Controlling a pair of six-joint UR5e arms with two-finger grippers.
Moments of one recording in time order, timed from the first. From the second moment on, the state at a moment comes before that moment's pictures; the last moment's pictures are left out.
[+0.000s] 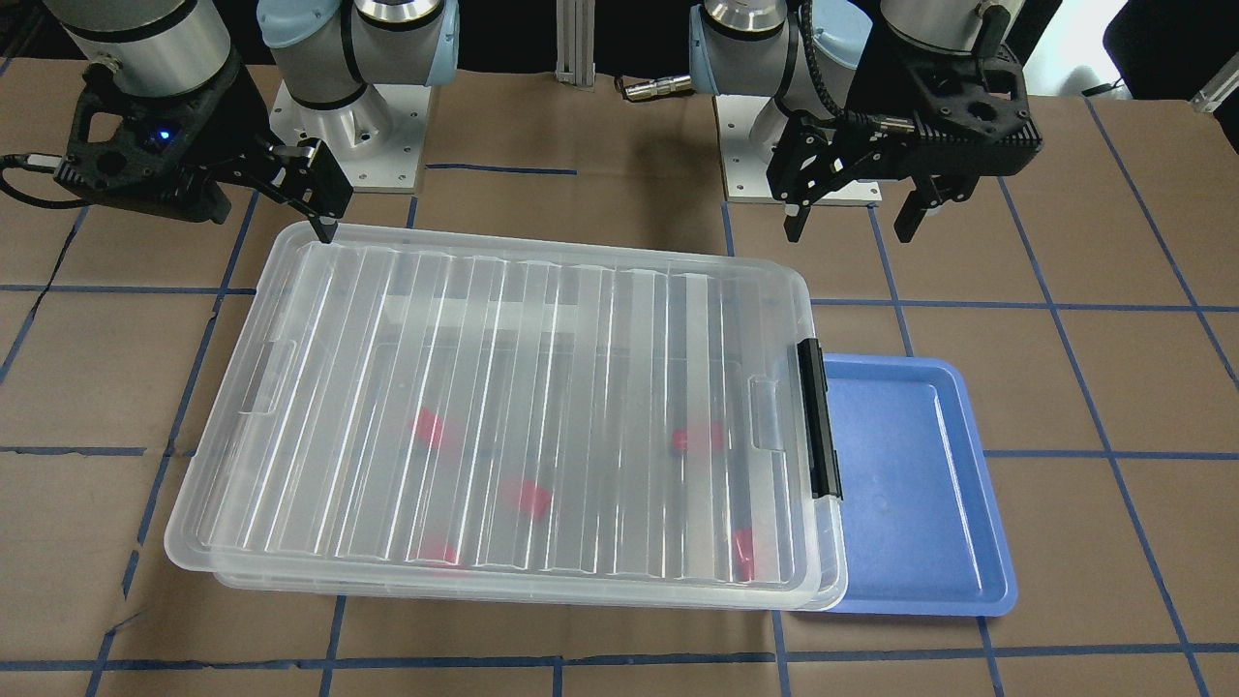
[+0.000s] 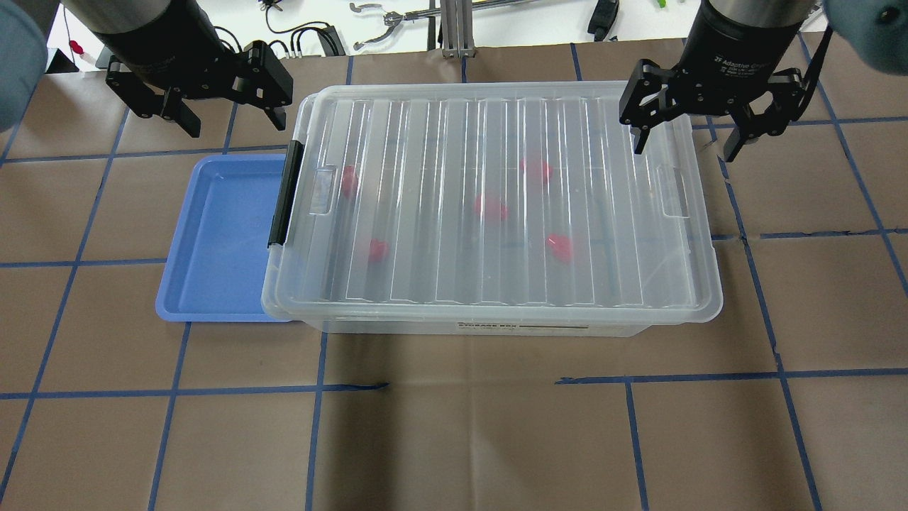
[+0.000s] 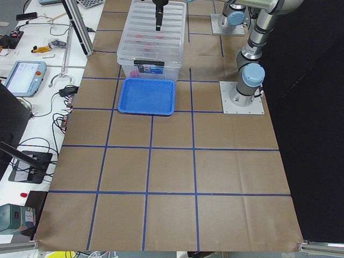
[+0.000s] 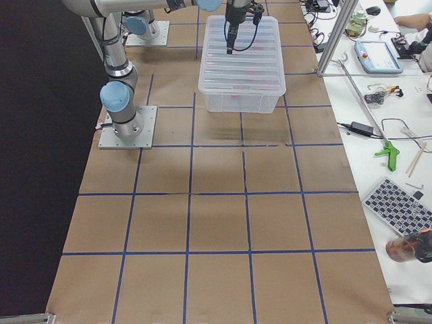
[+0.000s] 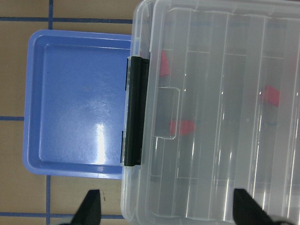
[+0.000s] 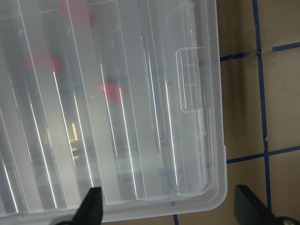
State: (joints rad) left arm -1.60 -1.57 -1.45 -1.56 1.57 -0.06; right arm 1.58 -1.53 1.45 -1.42 -1.58 0.19
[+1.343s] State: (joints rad) left arm -1.60 -1.57 -1.45 -1.56 1.57 -0.06; right arm 1.50 -1.52 1.48 -1.47 -1.58 0.05
